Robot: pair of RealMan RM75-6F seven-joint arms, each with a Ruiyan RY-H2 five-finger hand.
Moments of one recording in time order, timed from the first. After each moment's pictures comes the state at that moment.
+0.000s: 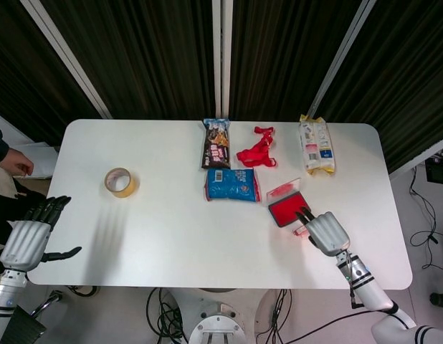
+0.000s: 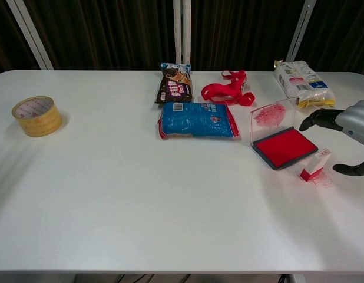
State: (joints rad) left arm -0.14 -1.11 0.02 -1.57 1.58 1.44 -0.01; right arm 0.36 -1.49 0.02 -1.30 -1.65 1.17 -0.35
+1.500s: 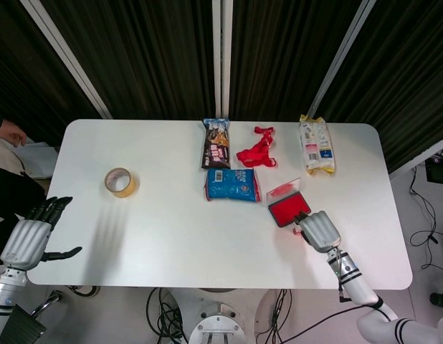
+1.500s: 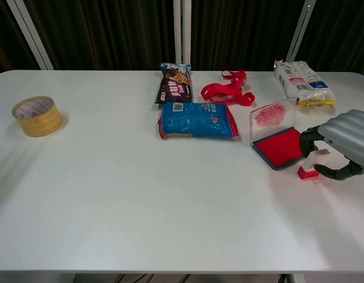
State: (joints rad) left arm -0.15 -1.11 0.02 -1.55 1.60 1.43 -0.07; right arm 0.40 -1.63 0.00 -1.14 -1.58 1.17 -0.28
